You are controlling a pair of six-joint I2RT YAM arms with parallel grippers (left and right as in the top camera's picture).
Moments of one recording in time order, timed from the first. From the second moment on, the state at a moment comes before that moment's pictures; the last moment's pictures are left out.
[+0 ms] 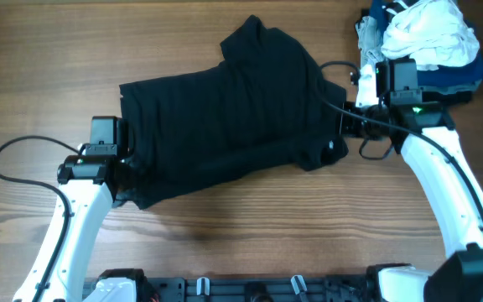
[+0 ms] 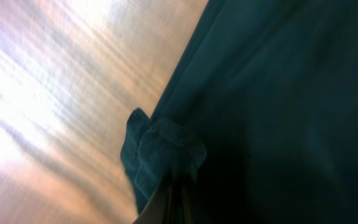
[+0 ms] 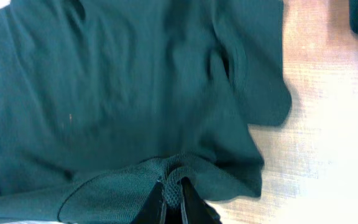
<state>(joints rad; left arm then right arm) -0.01 1.25 0.81 -0.89 -0.06 -0.74 0.08 1.48 1.13 -0.74 -0.25 0.17</state>
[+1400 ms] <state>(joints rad) -0.01 1.49 1.00 -0.50 -0.13 -0.57 0.08 1.76 1.44 -0.61 -0.29 0.03</state>
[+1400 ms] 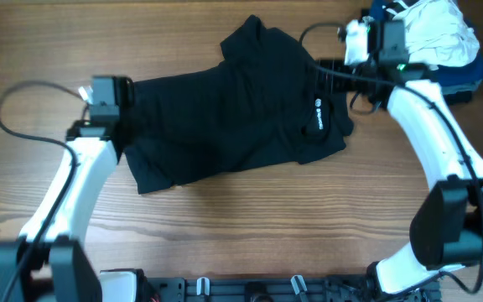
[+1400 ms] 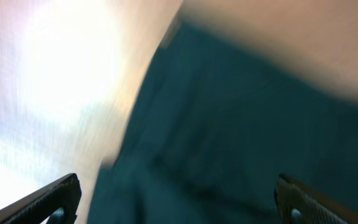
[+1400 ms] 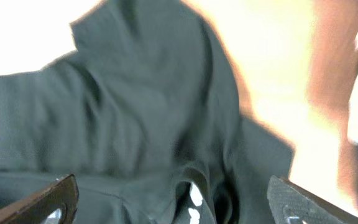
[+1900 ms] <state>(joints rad) 0.10 1.87 1.29 -0.36 0.00 -0.28 0.12 1.71 1.61 -0.65 -0.26 -0.10</state>
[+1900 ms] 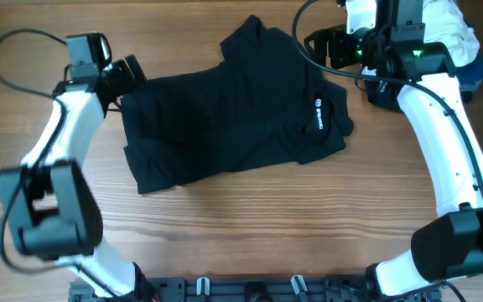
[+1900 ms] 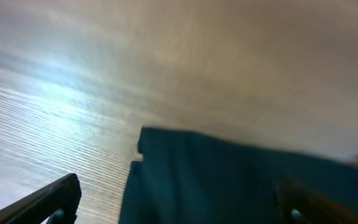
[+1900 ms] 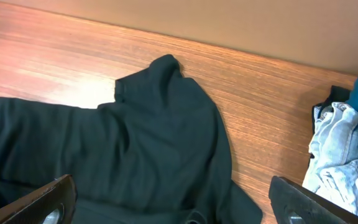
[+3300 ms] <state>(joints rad) 0.07 2.11 1.33 -0.24 -0.07 -0.13 0.17 1.83 1.61 -0.36 -0.26 -0.08</state>
